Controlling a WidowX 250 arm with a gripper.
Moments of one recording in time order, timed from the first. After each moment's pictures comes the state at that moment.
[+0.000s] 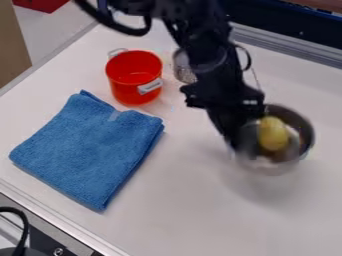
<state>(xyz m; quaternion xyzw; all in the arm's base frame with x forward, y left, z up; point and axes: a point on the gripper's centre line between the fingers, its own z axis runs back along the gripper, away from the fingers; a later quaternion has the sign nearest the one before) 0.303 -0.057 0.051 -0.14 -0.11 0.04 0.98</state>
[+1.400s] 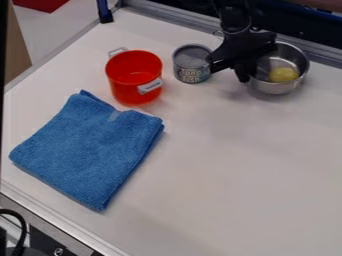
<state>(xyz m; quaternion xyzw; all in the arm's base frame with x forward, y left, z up) 0.434 -0.025 0.027 -0.12 -0.16 0.36 0.91</state>
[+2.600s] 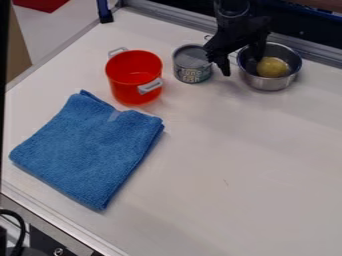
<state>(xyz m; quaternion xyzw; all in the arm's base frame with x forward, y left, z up) 0.442 -0.010 0.039 -0.10 -0.14 0.43 0.88</state>
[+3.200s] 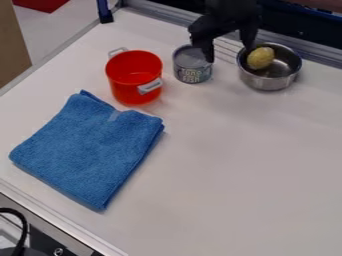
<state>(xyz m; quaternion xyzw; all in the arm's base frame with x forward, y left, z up) 0.400 -0.017 0.082 -0.05 -0.17 0.38 0.91</state>
